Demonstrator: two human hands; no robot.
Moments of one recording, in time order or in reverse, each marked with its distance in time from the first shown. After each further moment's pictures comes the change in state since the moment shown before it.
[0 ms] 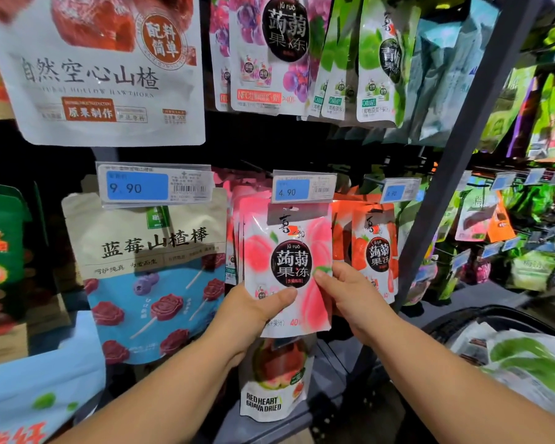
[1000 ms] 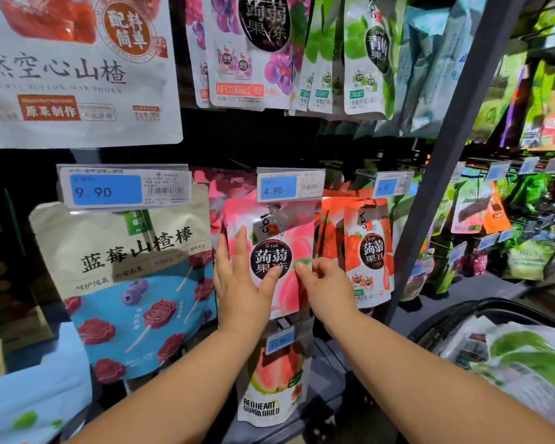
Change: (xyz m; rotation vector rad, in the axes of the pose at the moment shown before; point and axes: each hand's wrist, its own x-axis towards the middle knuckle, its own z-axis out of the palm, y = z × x) left_hand 0.039 -0.014 0.016 0.686 0.421 0.325; right_hand 0.027 0.015 0.021 -0.367 0.346 -0.006
